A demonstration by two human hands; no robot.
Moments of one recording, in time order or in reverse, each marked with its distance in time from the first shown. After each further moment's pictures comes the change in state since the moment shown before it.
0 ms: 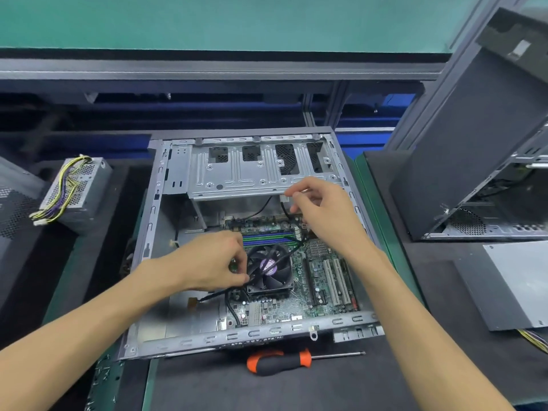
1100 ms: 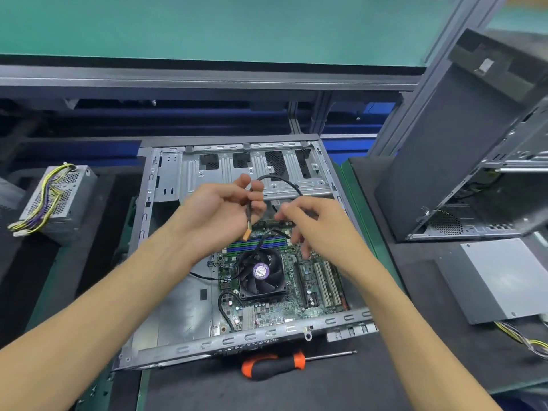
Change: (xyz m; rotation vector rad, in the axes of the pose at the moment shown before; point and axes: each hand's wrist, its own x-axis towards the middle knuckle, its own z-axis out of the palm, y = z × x) left_hand 0.019 0.052 -0.076 -2.322 0.126 -0.226; right_hand -0.032 -0.030 -0.008 0.079 -0.088 0.113
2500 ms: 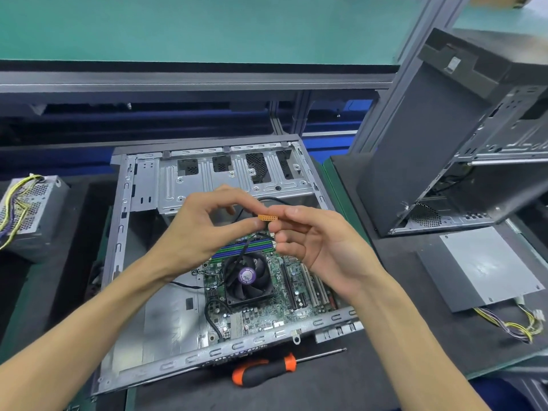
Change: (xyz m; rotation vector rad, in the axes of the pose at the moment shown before) left_hand -0.016 -0.006 -0.010 1.344 -0.261 0.678; right_hand -0.029 -0.009 -0.017 0.890 -0.270 0.107
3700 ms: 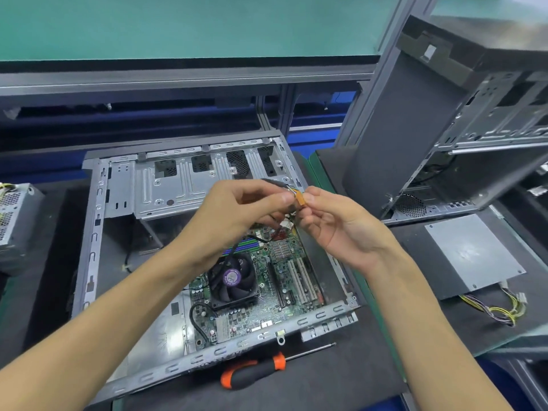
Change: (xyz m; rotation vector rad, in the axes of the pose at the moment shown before) left_hand 0.038 0.020 0.047 -0.320 -0.038 -0.252; right_hand 0.002 -0.028 -0.038 0.156 0.151 0.031
